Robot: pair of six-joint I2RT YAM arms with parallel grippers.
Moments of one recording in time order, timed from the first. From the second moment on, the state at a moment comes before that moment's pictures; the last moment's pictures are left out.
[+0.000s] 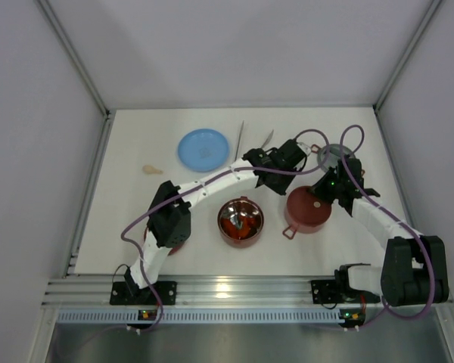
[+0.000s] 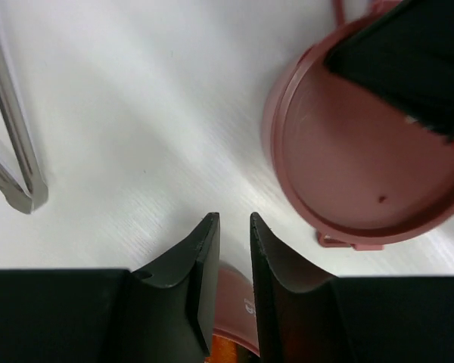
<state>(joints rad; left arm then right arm) -1.00 2.15 1.99 -0.84 -0.15 -0.25 0.07 1.24 0.64 -0.19 -0.17 0.76</state>
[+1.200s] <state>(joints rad) -1.01 2.27 1.98 -0.55 0.08 -0.31 0.07 1.25 0.64 -0.18 -0.17 0.75</state>
